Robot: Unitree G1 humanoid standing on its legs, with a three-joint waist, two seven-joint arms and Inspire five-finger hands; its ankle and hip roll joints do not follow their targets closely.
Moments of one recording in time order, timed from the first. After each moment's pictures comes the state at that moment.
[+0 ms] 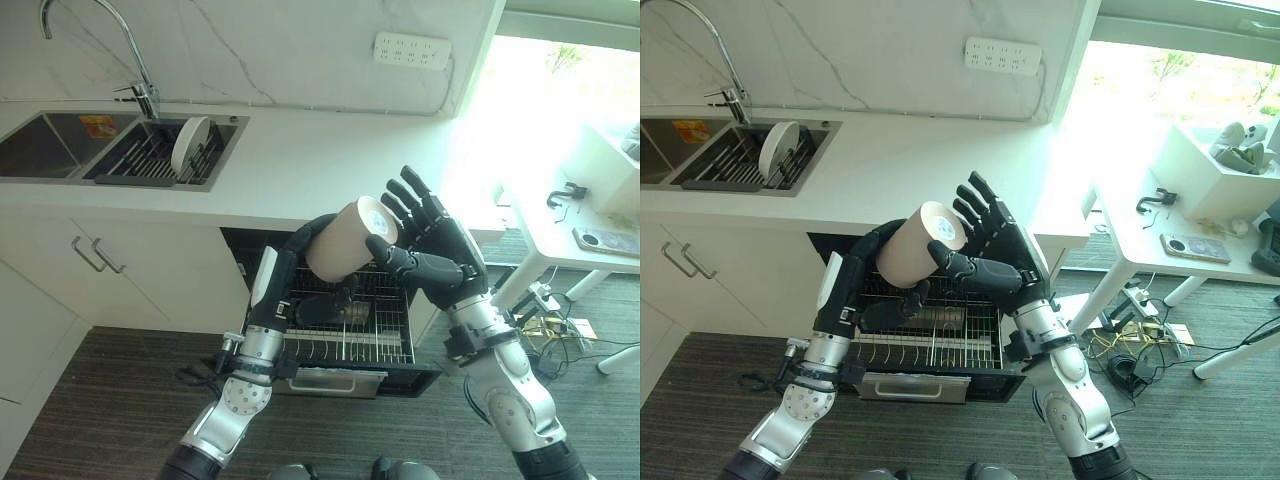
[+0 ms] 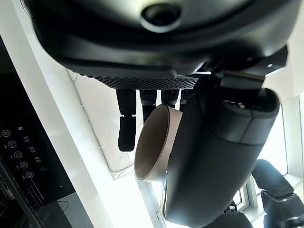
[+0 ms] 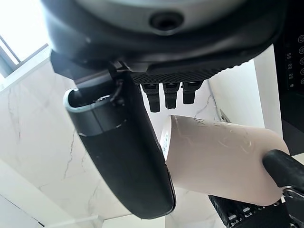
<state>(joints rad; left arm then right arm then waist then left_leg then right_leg) -0.07 0.41 -0.36 0.06 0.10 -0.51 0.36 -0.10 -0.34 0.20 -0.26 0.75 -0.08 0.07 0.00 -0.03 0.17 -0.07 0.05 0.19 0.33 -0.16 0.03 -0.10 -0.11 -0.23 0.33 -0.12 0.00</state>
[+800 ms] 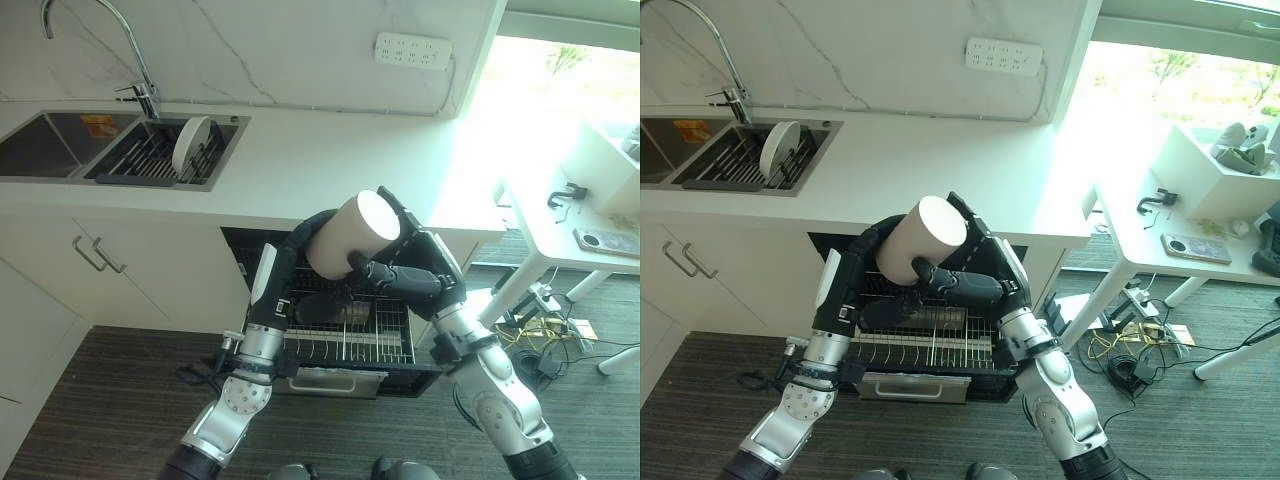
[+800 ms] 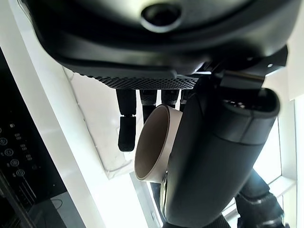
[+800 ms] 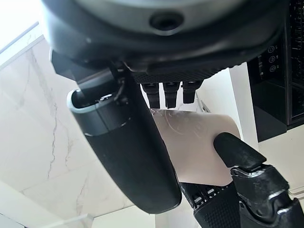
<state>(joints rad) -0.07 0.41 -0.36 0.03 0.08 -0.51 0.34 -0.10 -0.32 0.26 -0.22 0.75 -0.06 0.09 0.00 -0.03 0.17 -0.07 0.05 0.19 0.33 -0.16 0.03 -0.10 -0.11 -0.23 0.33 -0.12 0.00</state>
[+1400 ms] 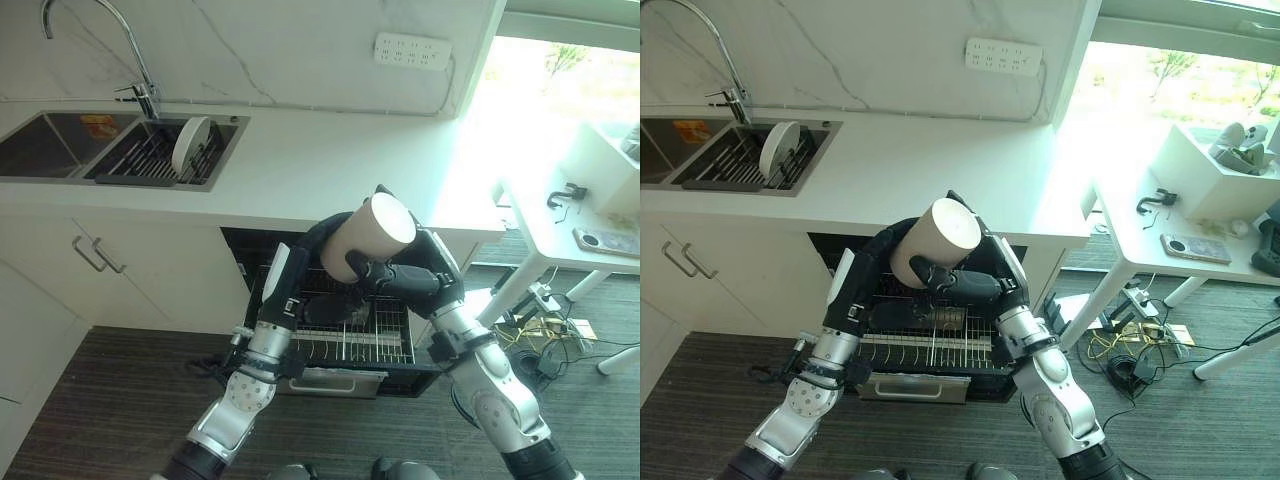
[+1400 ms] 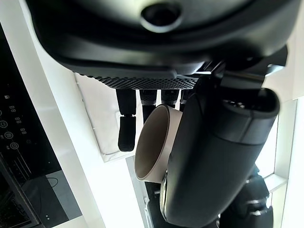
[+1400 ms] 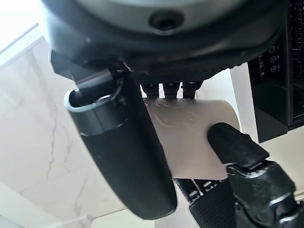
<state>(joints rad) -0.10 0.41 -0.41 0.03 0.00 -0.50 0.27 -0.13 -0.32 0.29 -0.19 0.75 -0.06 0.06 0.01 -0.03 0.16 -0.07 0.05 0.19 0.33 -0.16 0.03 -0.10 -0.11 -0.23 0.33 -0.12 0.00</state>
